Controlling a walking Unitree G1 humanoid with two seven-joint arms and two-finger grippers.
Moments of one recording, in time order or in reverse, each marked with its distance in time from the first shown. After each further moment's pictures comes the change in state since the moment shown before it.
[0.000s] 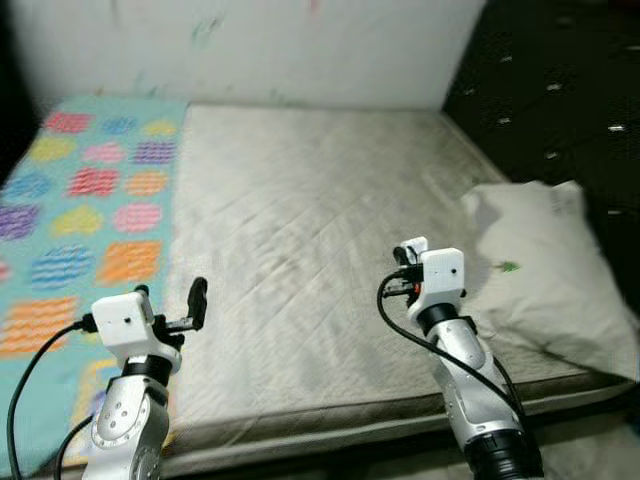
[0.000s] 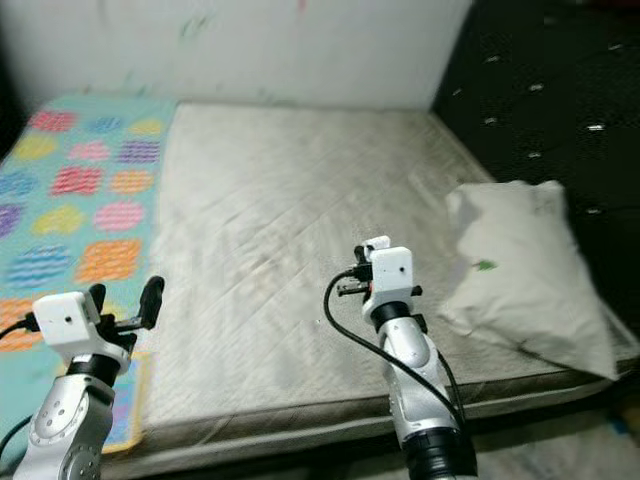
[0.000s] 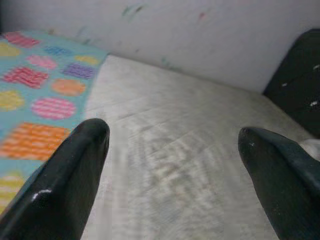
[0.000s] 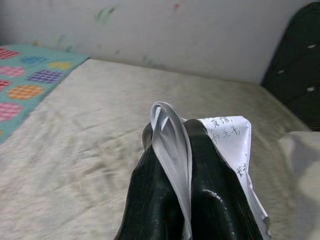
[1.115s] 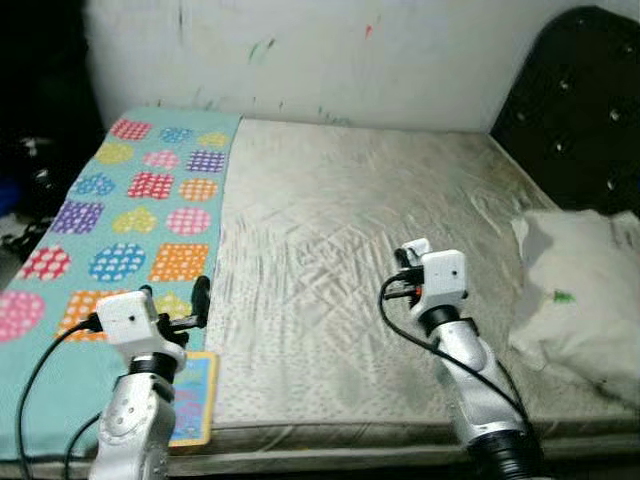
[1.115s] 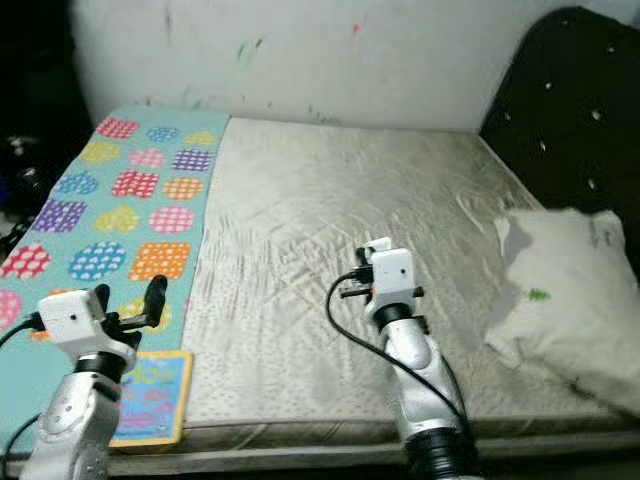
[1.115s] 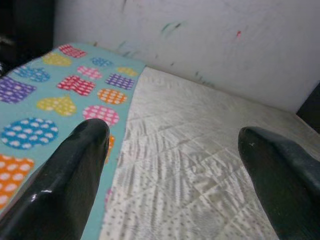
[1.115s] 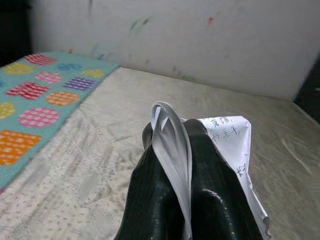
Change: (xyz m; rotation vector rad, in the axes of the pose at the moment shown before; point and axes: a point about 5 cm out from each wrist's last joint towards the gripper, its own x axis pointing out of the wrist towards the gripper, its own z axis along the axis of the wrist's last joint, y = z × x) left arm 0.001 0.001 0.000 -0.014 0.000 0.028; right arm 0.001 0.002 0.001 -0.008 -0.010 0.011
